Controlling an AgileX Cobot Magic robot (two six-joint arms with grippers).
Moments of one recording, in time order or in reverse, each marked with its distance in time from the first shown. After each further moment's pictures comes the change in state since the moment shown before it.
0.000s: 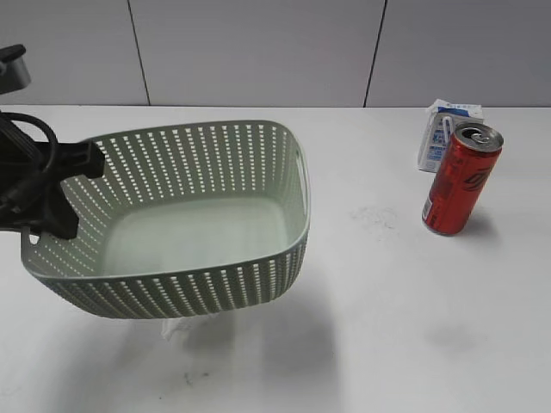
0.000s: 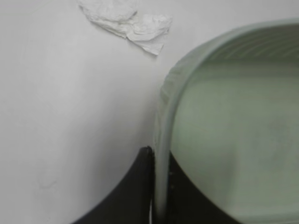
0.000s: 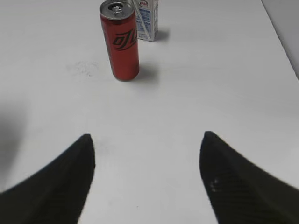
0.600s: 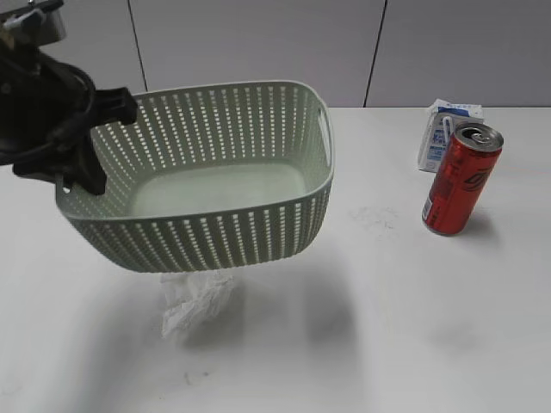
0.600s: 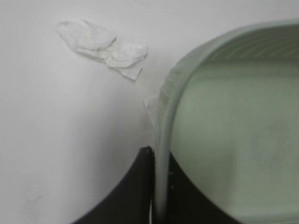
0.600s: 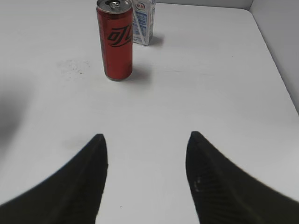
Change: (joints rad) left arm 0.000 0.140 -0.219 -0.012 0.101 0.004; right arm 0.000 -0.193 0.117 -0.020 -0.010 -0.064
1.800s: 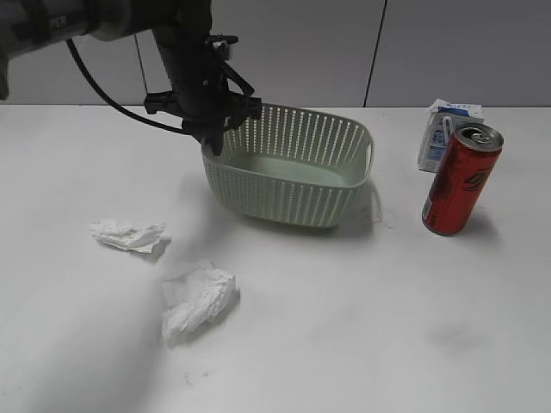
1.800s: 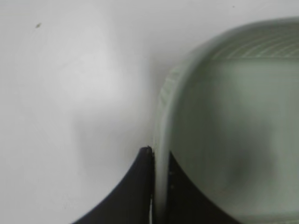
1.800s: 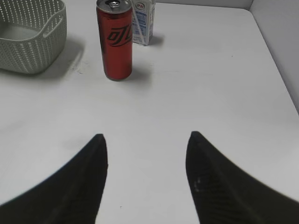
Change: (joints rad) left arm -0.014 0.940 -1.068 0.083 0.253 0.238; right arm 0.000 0.000 0.000 0.000 0.000 0.000
